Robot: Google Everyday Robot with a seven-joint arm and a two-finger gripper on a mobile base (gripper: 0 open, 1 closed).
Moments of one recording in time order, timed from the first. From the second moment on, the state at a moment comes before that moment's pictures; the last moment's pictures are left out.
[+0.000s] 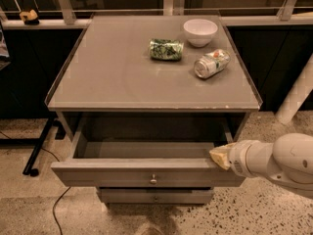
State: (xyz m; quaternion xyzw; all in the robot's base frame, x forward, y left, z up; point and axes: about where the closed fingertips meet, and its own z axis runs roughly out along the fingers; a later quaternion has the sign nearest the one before) arm 0.488 -0.211 0.672 -0.26 0.89 0.09 0.36
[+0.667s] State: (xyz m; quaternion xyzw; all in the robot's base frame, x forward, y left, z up) arm 0.506 -0.202 0.686 -0.27 0.88 0.09 0.38
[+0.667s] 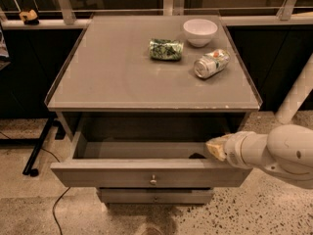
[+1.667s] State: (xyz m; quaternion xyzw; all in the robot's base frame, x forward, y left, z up) arm 0.526 -0.187 0.671 -0.30 0.89 0.10 0.34
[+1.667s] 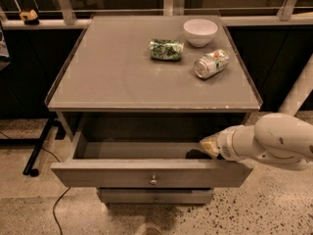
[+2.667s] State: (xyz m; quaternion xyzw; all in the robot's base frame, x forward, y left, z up) arm 0.488 -0.199 0.663 -0.28 0.90 0.12 0.31
